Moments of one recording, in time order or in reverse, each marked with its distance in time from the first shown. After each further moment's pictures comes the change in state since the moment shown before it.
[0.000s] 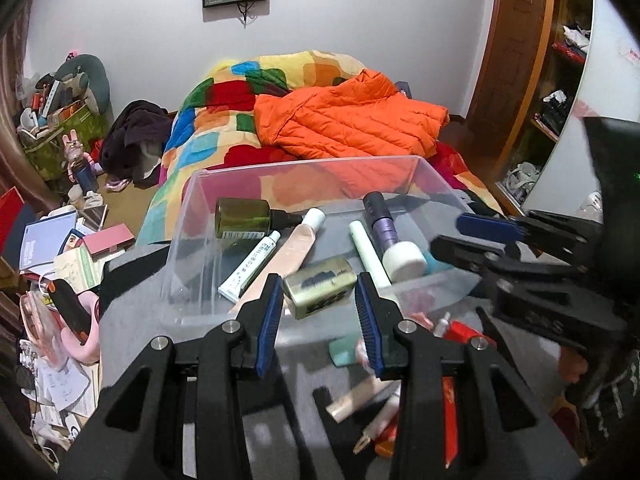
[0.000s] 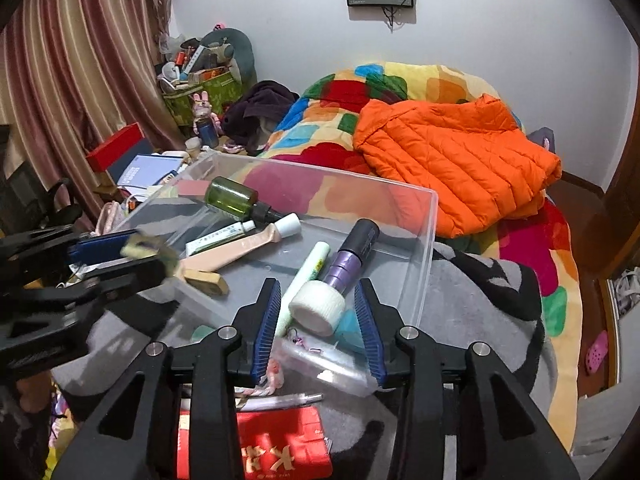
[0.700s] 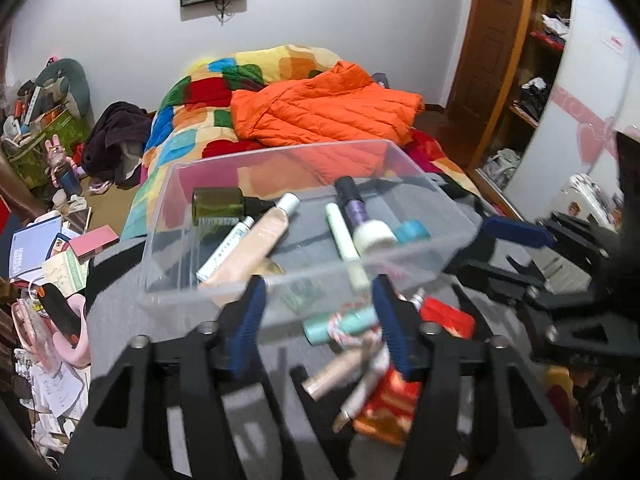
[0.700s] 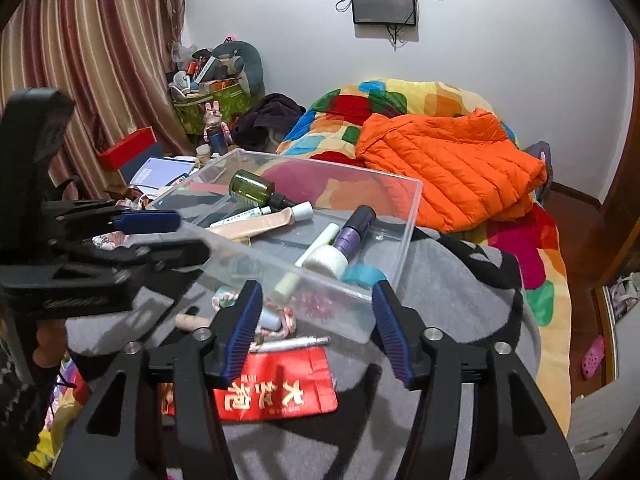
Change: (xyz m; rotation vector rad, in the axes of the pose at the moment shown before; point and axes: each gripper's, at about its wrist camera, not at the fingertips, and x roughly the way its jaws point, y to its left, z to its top) left arm -0.018 -0.015 -0.020 0.057 0.015 -0.071; right arm -0.047 0.008 -0.038 -0.025 -0.060 -0.005
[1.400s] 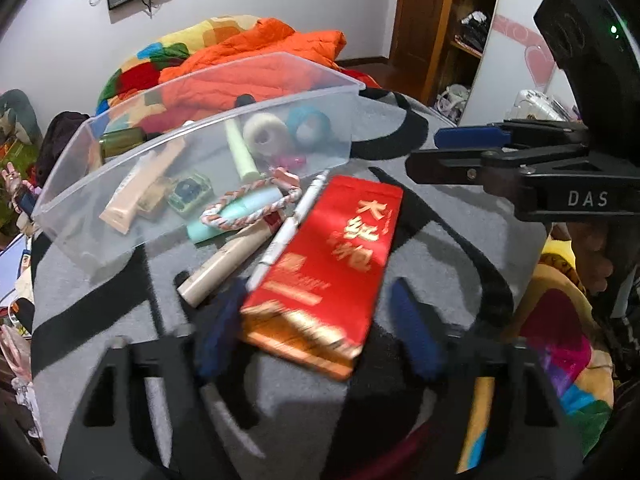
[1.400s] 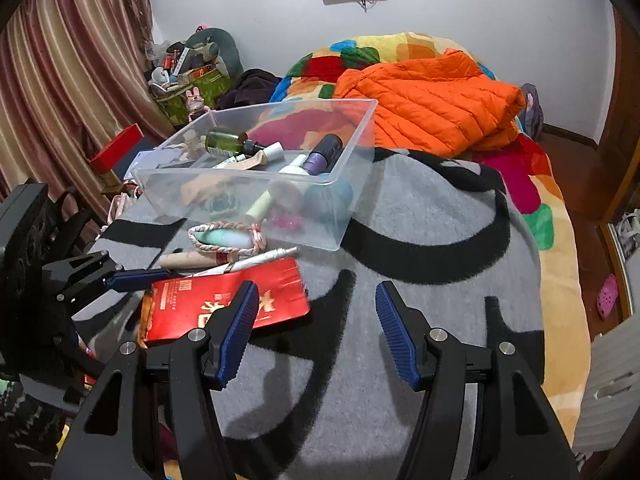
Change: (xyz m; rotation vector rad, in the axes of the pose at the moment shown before) left arm 0.023 -0.061 -0.074 0.181 0.105 -0.111; right arm -0.007 -0.033 -0.050 0.141 0.106 0.018
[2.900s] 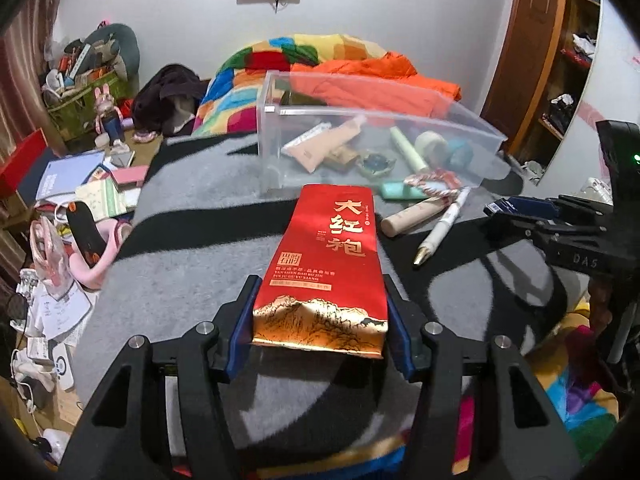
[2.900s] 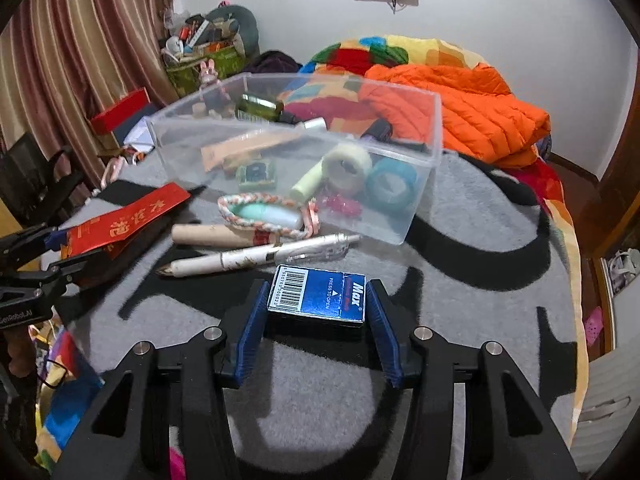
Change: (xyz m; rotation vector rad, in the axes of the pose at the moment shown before) left arm -0.068 0.087 -0.070 -0.317 -0.128 0.196; right arm 0.026 0.053 -0.010 -0.127 0.009 -0.049
